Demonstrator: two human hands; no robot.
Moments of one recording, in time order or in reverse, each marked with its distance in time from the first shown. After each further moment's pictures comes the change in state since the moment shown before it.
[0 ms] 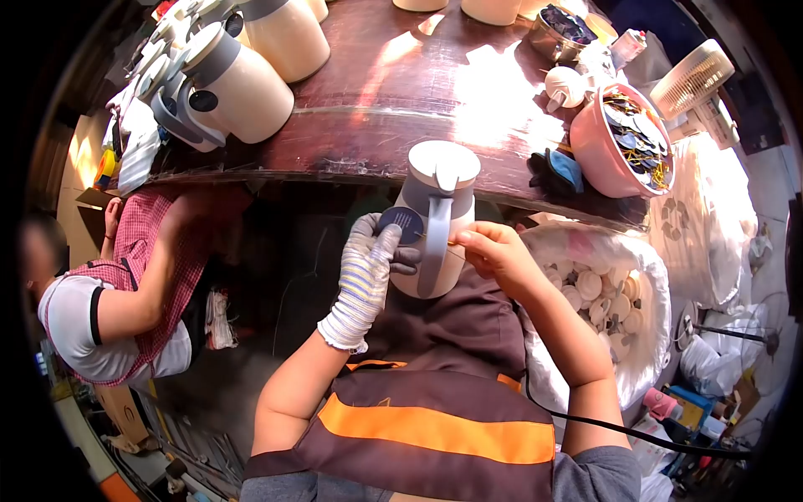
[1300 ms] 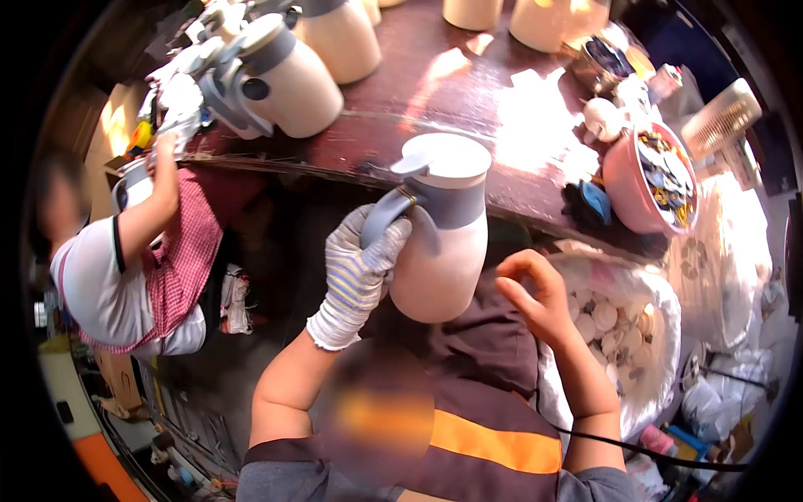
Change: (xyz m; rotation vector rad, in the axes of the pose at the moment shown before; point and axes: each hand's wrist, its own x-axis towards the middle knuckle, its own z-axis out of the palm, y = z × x) left_hand -0.018 0.065 -0.009 -0.095 0.141 0.319; right_hand -0.026 -0.014 0.020 -0.469 0.130 -0.622
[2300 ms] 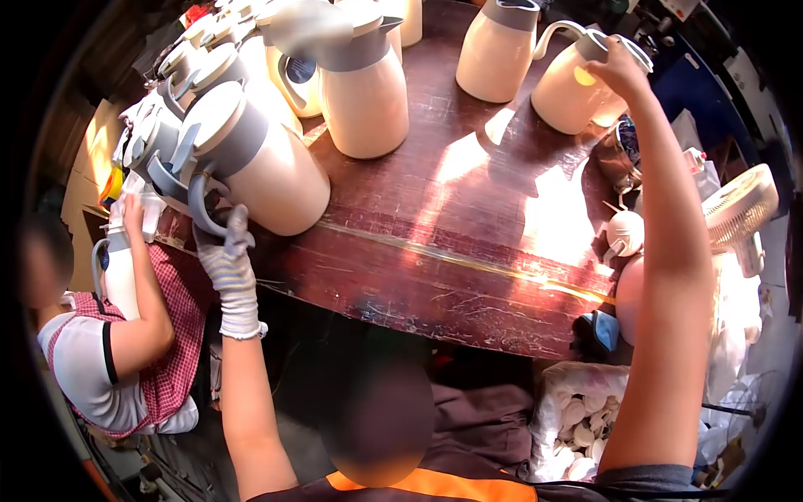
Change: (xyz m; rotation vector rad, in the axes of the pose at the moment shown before) left_hand 0.271 0.042 -0.155 0.438 0.518 0.663; right_hand 0.528 0.037 -0.253 -1.422 0.383 -0.030
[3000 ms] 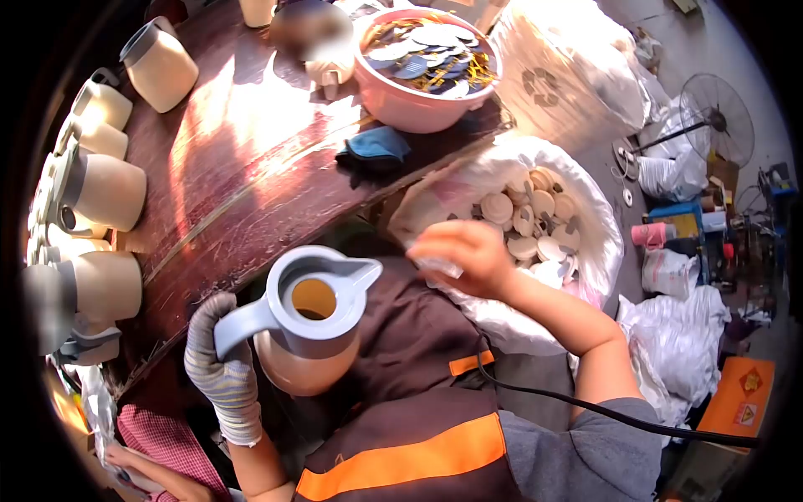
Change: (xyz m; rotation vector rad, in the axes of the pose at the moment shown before) left_hand -0.248 0.170 0.028 -0.101 -1.002 0.035; right_hand -0.606 -0.031 -0.156 0.788 0.110 -0.051
